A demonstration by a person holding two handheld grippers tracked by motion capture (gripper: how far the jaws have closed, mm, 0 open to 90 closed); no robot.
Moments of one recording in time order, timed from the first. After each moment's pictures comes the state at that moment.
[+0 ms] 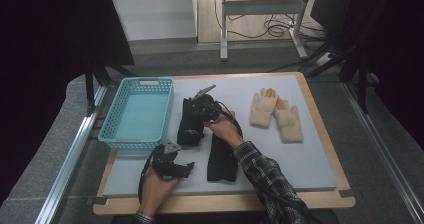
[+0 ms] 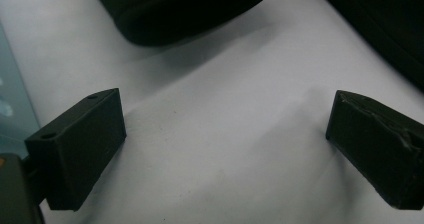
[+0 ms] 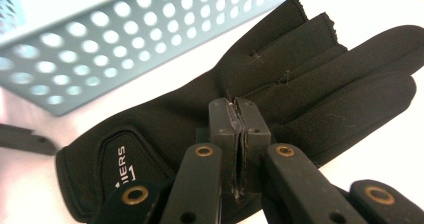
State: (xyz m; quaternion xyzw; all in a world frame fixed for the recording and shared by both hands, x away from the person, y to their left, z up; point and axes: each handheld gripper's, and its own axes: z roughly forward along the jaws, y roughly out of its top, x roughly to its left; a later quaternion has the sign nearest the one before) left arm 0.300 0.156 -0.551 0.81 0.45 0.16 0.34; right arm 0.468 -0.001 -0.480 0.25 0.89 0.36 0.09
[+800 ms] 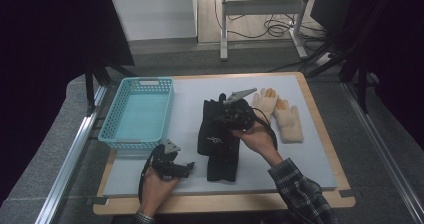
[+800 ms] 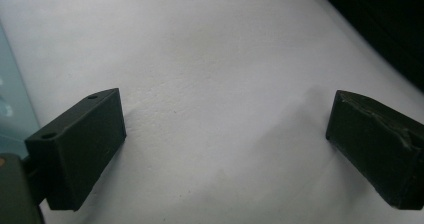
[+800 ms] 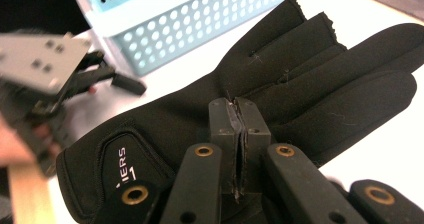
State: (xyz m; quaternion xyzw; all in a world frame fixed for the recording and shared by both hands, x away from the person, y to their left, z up) left arm 0.300 0.156 -0.551 0.81 0.45 0.16 0.34; right arm 0.395 -0.096 -0.415 0.26 0.87 0.40 0.08
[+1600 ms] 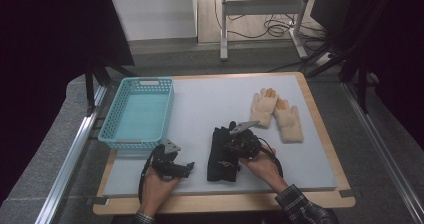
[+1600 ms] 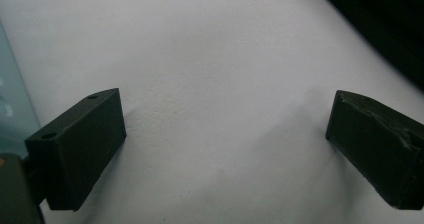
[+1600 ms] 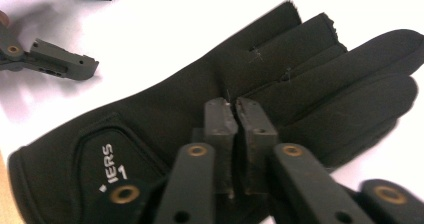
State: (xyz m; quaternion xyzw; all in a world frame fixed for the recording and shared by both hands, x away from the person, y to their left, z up) left arm 0.300 0.156 -0.551 0.81 0.45 0.16 0.34; right arm 0.360 -0.119 -0.500 0.29 0.88 0.36 0.08
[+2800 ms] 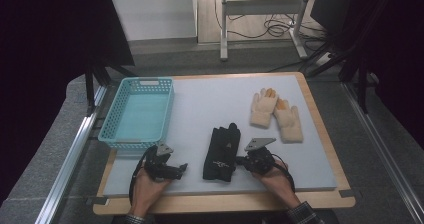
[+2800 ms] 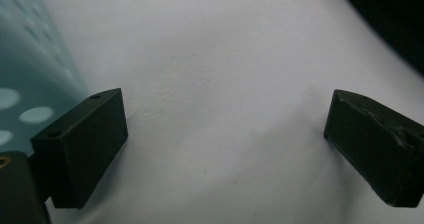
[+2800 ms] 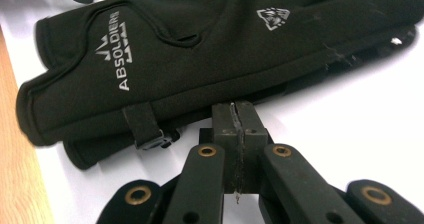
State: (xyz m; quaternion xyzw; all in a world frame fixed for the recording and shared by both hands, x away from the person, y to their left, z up) left arm 0.292 0.178 -0.550 0.81 0.45 0.17 0.34; right arm 0.331 -0.162 -0.531 0.27 0.88 0.39 0.07
